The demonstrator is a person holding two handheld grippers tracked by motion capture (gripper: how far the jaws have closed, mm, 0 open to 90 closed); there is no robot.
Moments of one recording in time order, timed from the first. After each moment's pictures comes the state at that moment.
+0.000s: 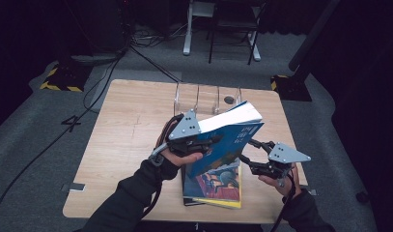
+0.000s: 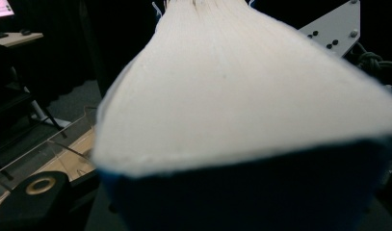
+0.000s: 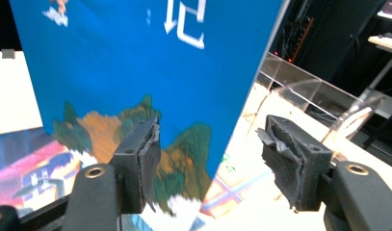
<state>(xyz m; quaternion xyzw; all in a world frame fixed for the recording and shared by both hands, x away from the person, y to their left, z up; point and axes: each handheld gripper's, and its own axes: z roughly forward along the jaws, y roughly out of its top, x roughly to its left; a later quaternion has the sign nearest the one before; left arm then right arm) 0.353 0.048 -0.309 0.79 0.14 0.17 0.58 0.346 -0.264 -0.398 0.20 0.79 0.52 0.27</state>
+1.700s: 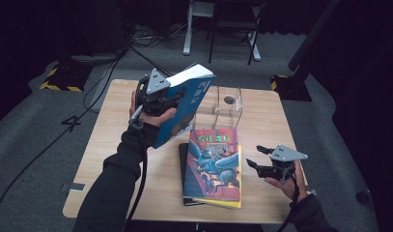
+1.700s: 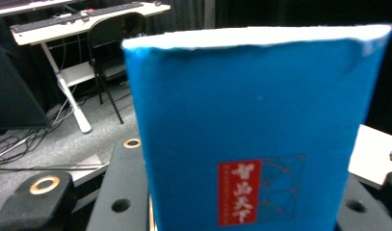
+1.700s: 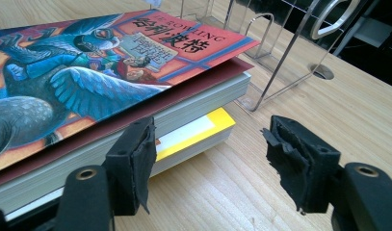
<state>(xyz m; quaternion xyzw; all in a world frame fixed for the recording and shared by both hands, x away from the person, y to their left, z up) 0.427 0.112 -0.284 0.74 0.32 0.29 0.51 0.360 -0.295 -0.436 0.27 0.82 0.44 0.24</state>
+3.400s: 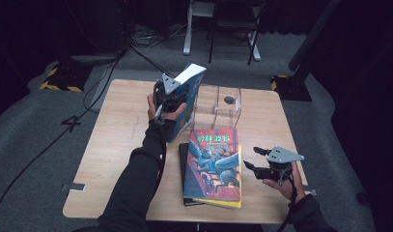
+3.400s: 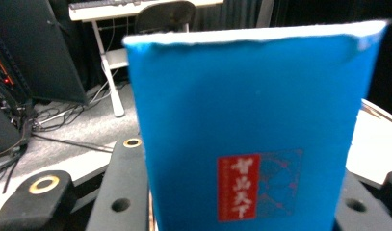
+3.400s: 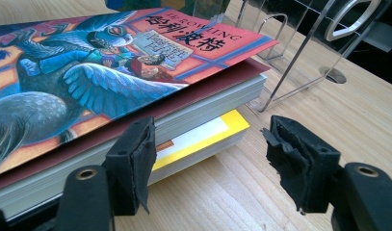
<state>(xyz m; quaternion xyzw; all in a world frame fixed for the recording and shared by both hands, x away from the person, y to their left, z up) 0.488 0.085 -0.353 0.69 0.41 0.32 0.51 0.358 -0.288 -0.439 0.25 0.83 0.43 0.24</state>
